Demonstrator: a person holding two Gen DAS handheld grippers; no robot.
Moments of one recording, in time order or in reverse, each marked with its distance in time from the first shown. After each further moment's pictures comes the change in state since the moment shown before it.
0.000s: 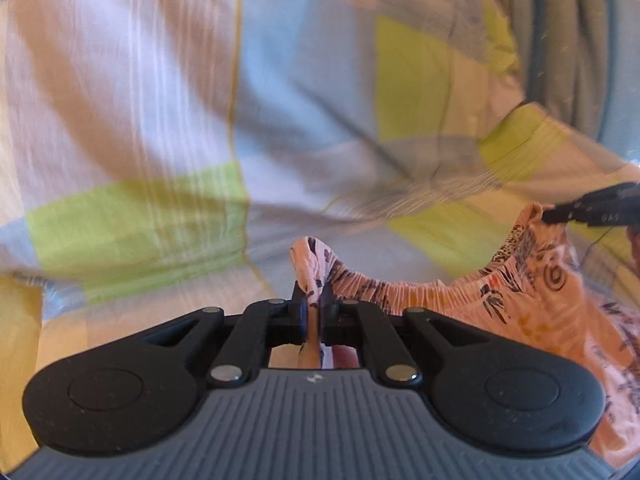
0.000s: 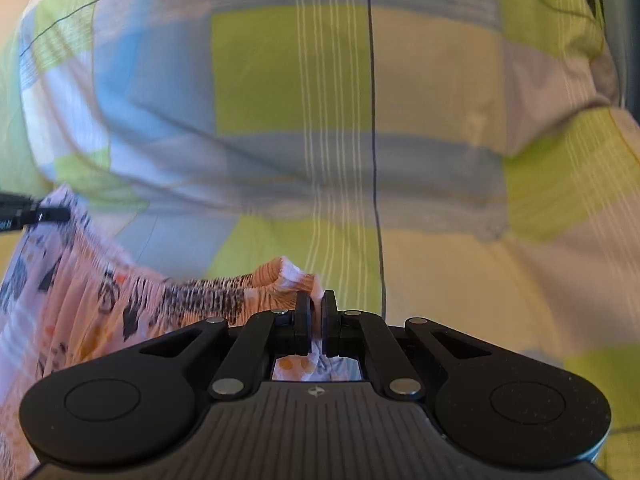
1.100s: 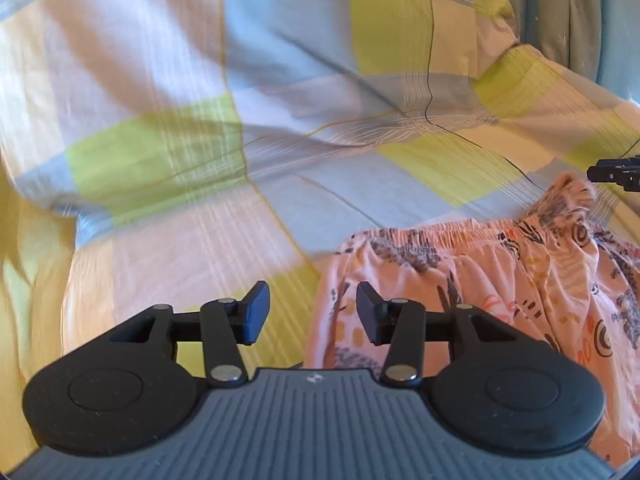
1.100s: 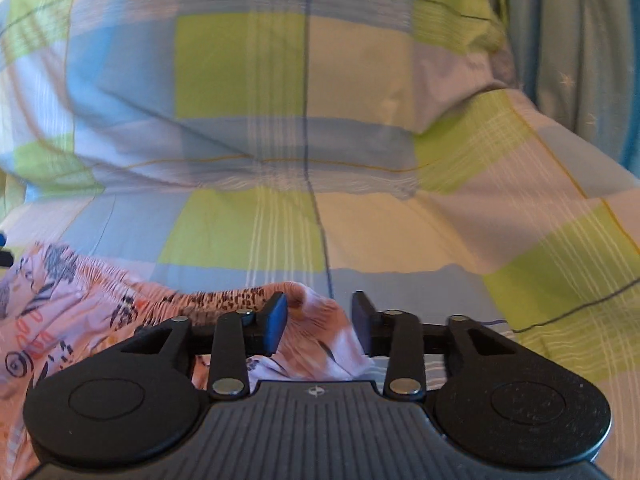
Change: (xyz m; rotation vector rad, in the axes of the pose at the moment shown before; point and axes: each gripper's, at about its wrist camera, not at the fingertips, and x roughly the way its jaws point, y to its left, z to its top) left arm -0.057 -0.028 -0.043 0.054 0.093 0.034; right arm -0.069 0.020 -0.062 0.084 -0.040 -0.248
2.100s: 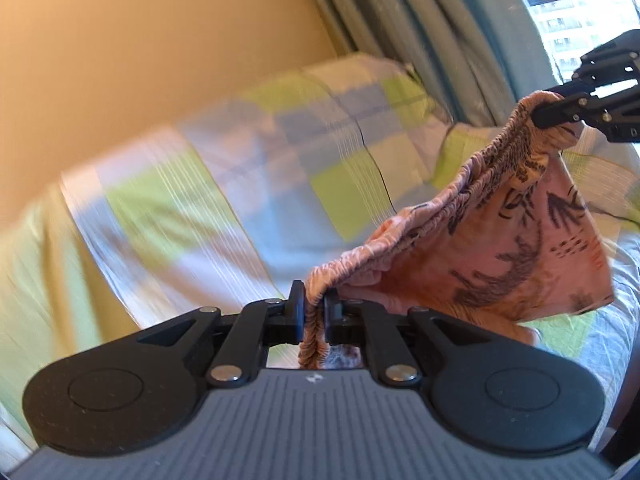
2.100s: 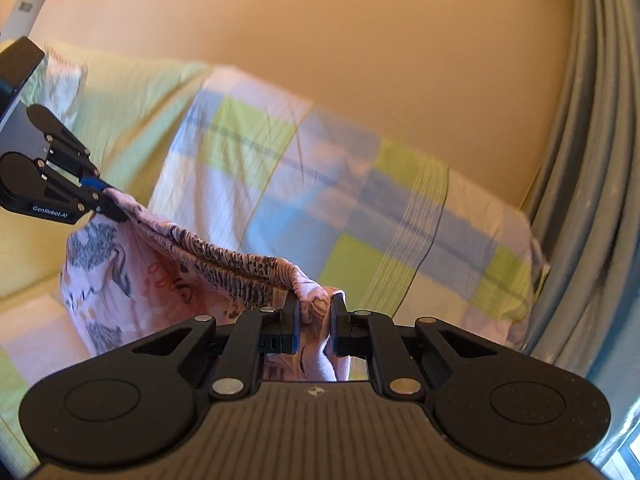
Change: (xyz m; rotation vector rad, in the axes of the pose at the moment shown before) left arm -0.259 -0.097 0.029 0.421 -0.386 0.198; right arm -0.251 0.125 0.046 -0.454 -0.442 0.089
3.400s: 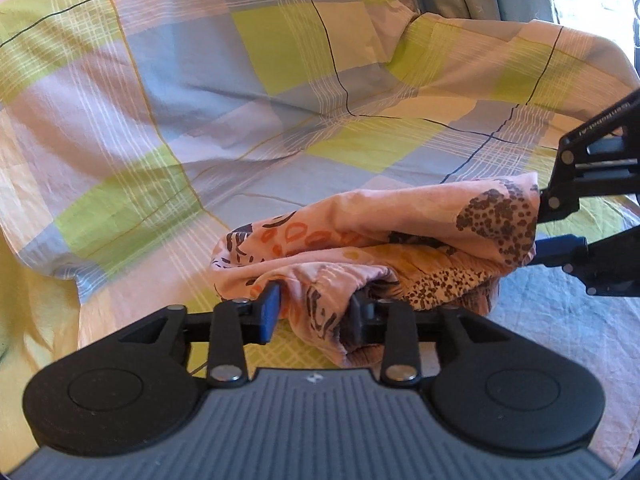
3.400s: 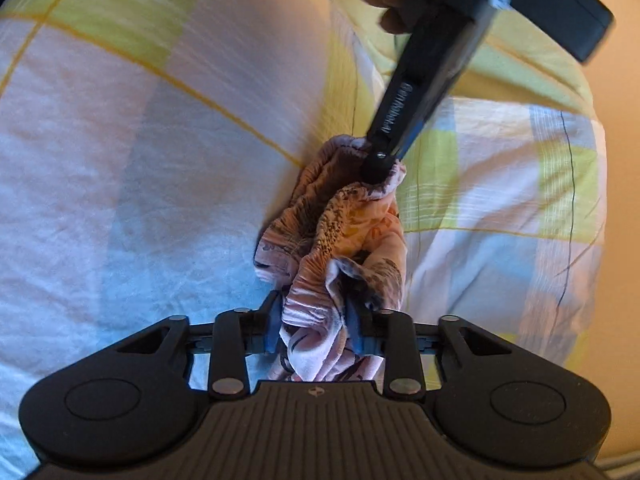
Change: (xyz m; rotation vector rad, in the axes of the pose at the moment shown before) left arm 0.166 -0.053 -0.156 -0.116 0.234 -0.230; right arm 0.118 0.185 -0.179 -1.177 0.156 0.241
